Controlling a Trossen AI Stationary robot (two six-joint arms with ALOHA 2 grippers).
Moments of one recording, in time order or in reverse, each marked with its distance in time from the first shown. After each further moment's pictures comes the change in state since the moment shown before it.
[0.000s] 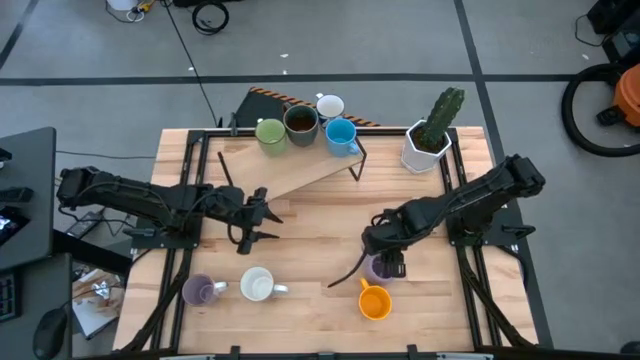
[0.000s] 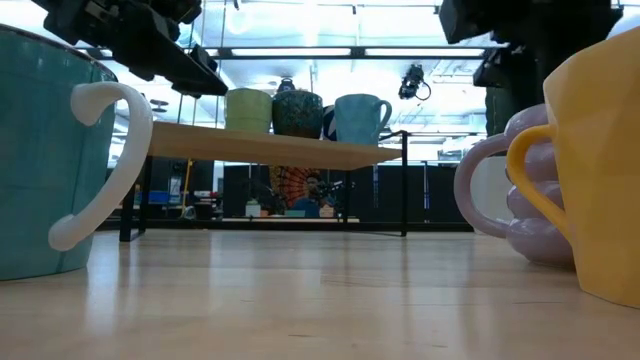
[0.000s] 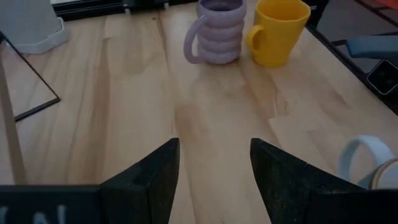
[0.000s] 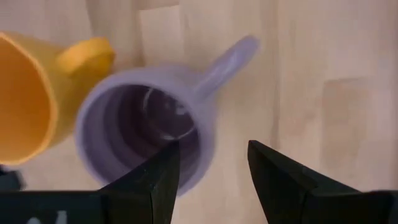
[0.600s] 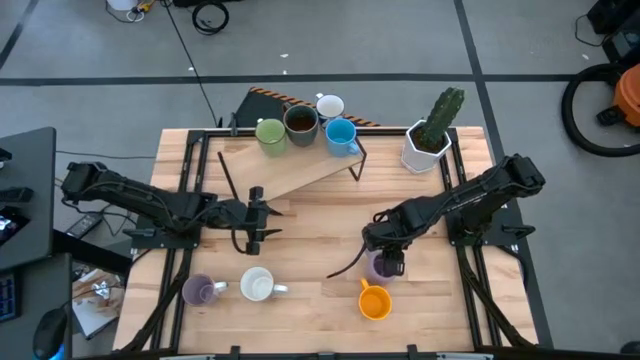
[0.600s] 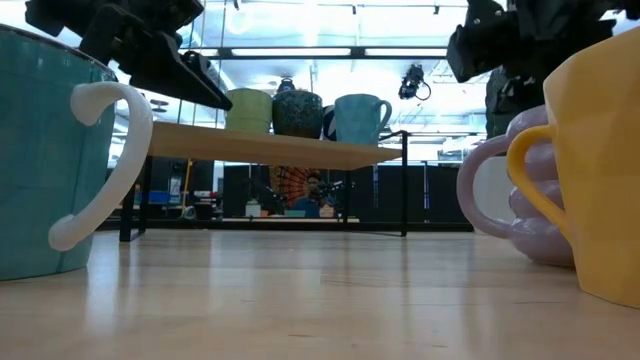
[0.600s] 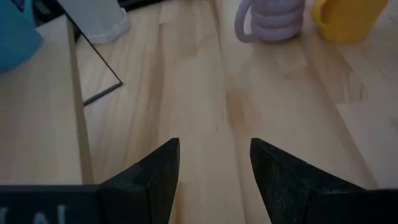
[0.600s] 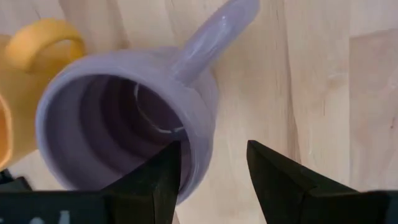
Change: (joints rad) left arm -0.122 0.051 0.001 0.001 -0.363 0.004; right arm -0.041 -0.002 -0.104 0.052 -0.060 0.083
